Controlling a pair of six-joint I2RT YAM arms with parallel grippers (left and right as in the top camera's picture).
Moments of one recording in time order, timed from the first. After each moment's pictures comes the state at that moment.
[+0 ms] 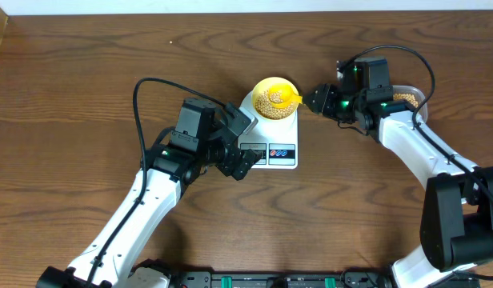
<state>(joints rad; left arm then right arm) -0.36 1.32 0.88 -0.48 0.42 0.25 0.19 1.77 1.11 -0.22 -0.48 0.57</state>
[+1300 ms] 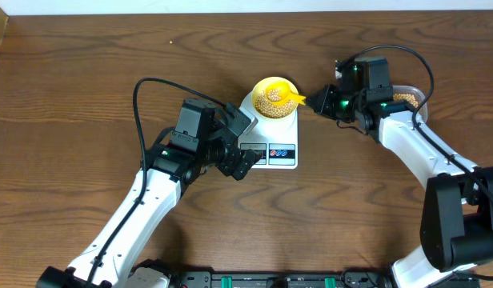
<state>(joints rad) -0.36 1.32 0.88 -0.48 0.42 0.25 0.19 1.77 1.11 -0.20 -0.51 0.58</state>
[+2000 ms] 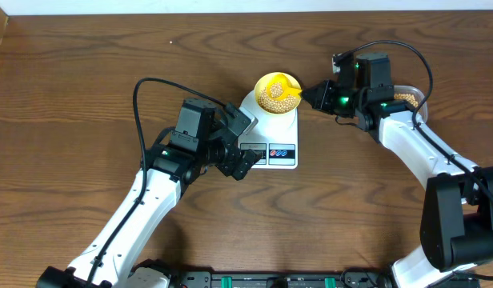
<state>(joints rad) -0.36 1.32 0.88 -0.48 0.42 0.25 0.19 1.77 1.11 -0.11 -0.61 0.58</state>
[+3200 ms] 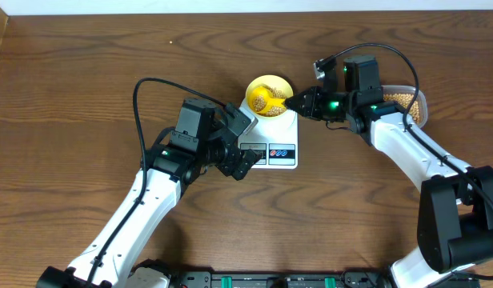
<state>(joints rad) -0.36 1.32 0.88 -0.48 0.42 0.25 0.25 1.77 1.11 -0.11 -0.75 0.58</state>
